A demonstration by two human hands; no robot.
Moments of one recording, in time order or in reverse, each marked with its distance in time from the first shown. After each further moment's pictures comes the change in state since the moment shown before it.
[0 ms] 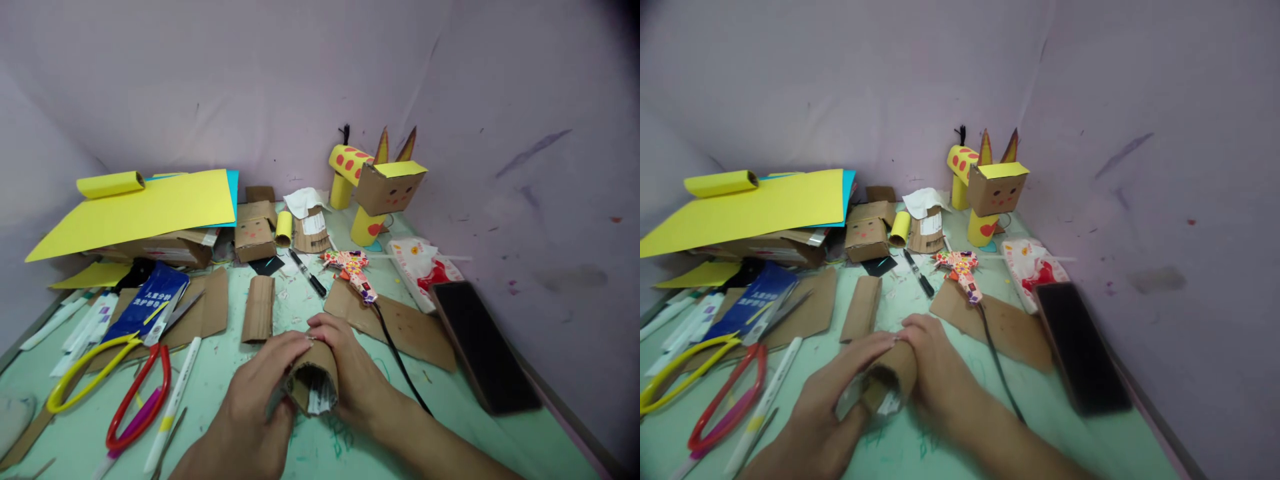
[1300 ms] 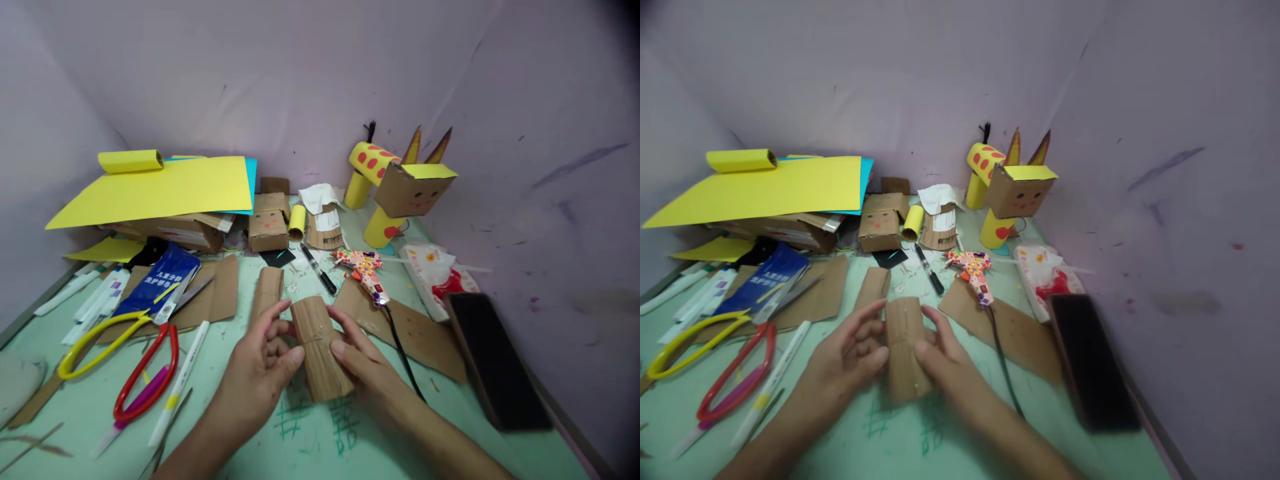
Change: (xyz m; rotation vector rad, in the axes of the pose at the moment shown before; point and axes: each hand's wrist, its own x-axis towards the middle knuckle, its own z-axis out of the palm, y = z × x) left_hand 0.012 -0.001 0.001 -0.745 0.084 -0.751; right_hand 0.004 -0.016 -0.006 0.939 -0.033 0.853
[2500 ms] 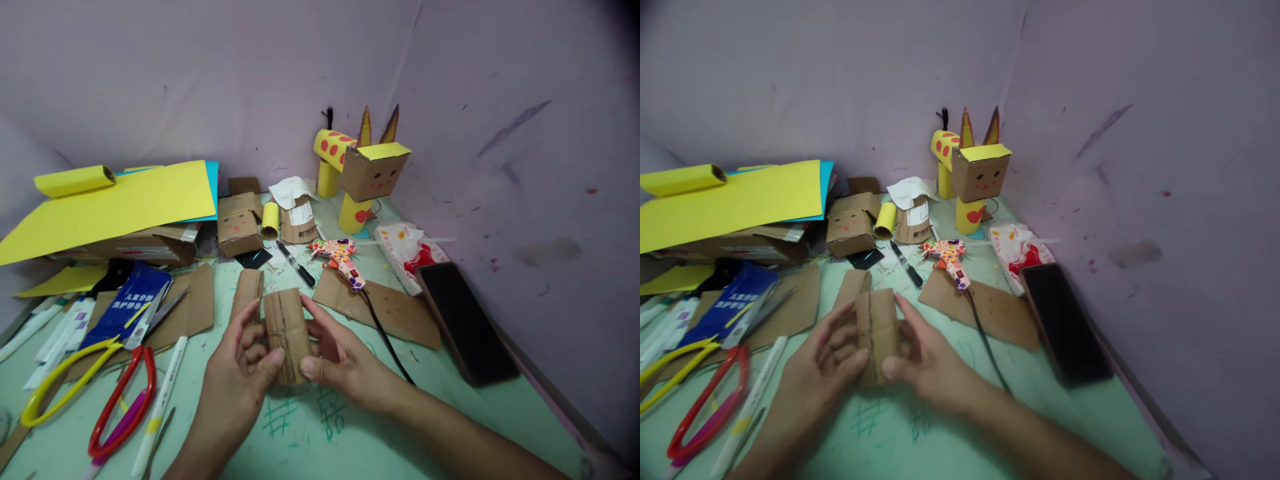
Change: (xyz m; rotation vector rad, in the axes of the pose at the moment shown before) left_hand 0.000 0.001 0.013 -0.009 0.169 0.000; right_hand 0.004 -0.004 0.001 0.147 -0.205 -0.183
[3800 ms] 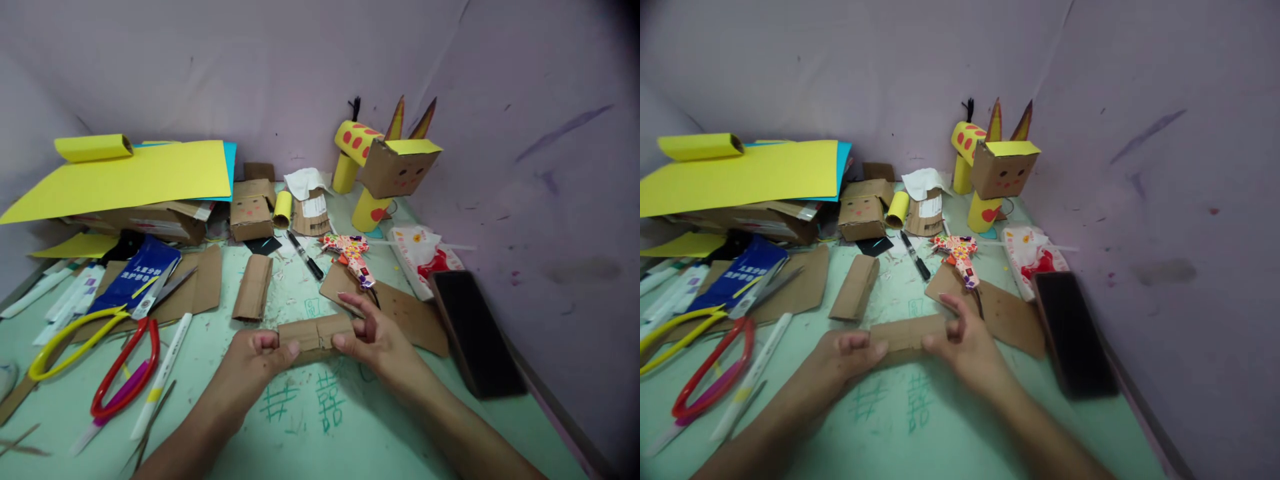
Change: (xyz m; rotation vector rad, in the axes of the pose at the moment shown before) left_hand 0.001 -0.005 0.001 0.040 -0.191 -0.431; right_hand -0.015 -0.018 -0.023 -0.305 0.474 0.255
